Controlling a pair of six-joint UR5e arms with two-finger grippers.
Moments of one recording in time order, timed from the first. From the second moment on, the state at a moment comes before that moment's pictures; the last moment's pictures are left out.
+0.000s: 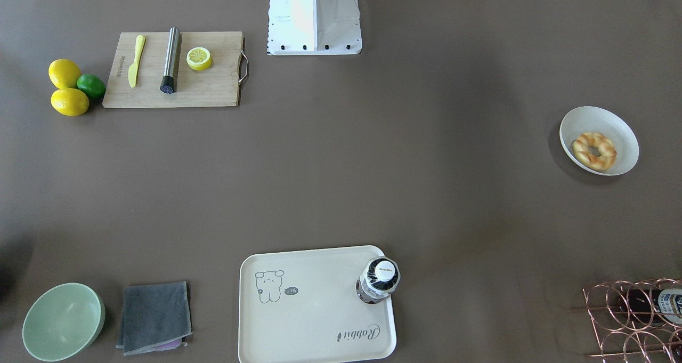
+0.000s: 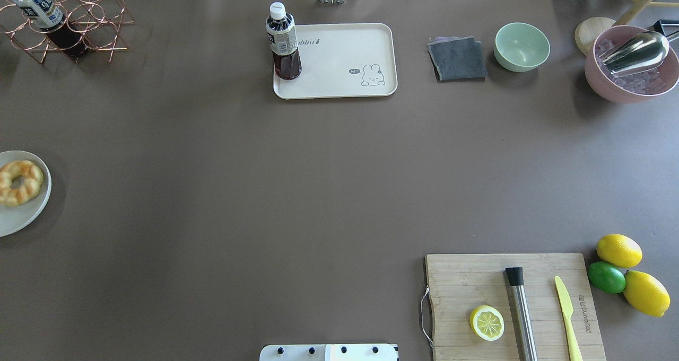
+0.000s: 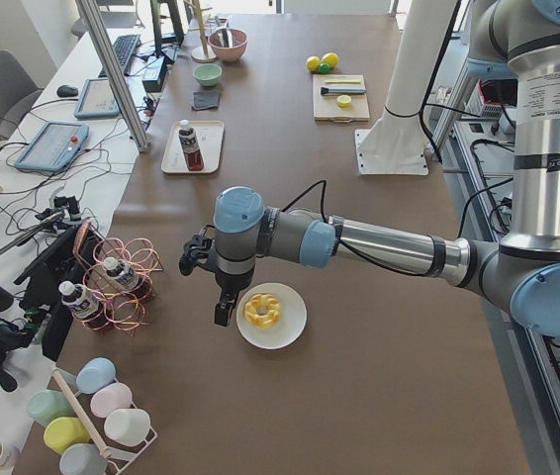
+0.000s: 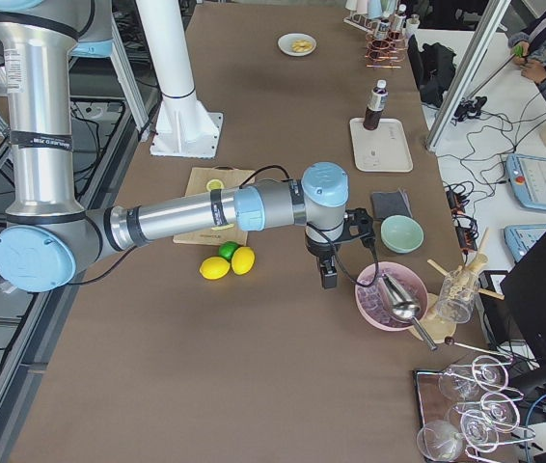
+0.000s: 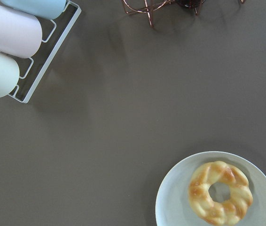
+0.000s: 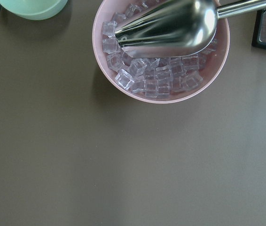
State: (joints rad) left arm -1.56 -1.51 -1.81 -1.62 -2.26 0.05; right arm 1.52 -1.58 1.82 -1.61 2.35 -0.03
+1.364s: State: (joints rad) left arm -1.55 -1.46 -1.79 -1.73 -2.27 0.05; right arm 1.51 -1.57 1.82 -1.61 2.34 -0.03
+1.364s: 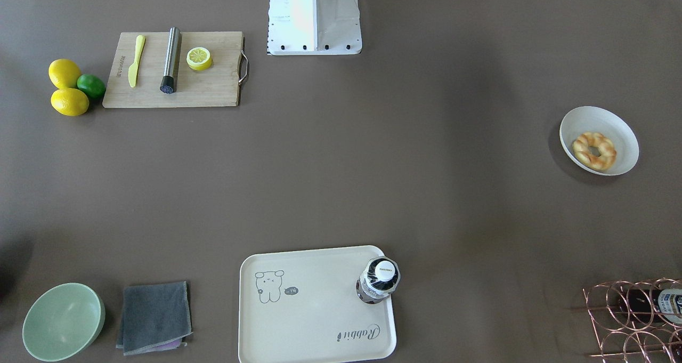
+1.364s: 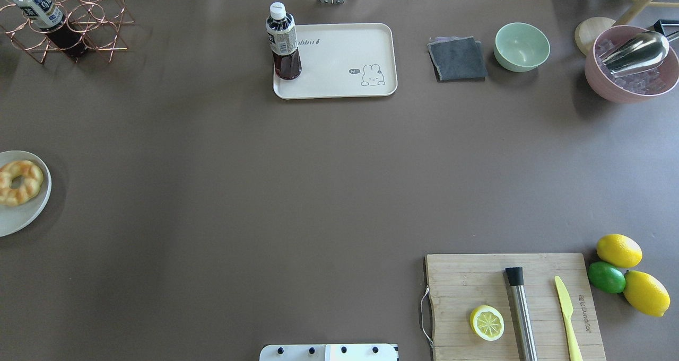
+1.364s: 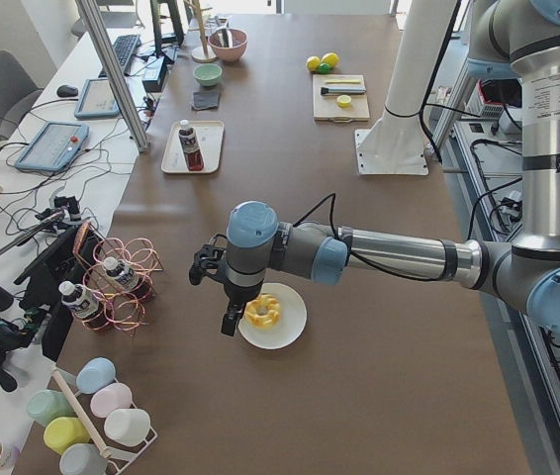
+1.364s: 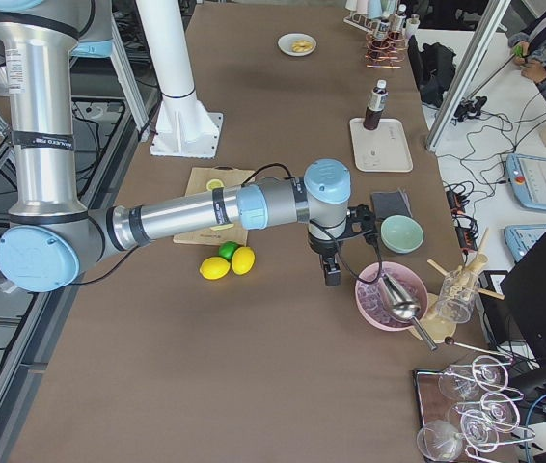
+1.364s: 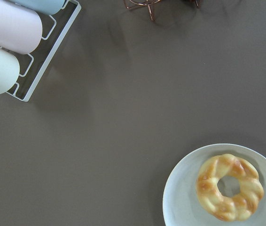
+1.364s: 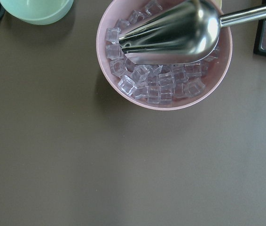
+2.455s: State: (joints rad) left arm -1.52 -1.44 -1.78 -1.72 -2.27 0.06; right arm 1.50 -1.57 1.82 -1.61 2.34 -0.03
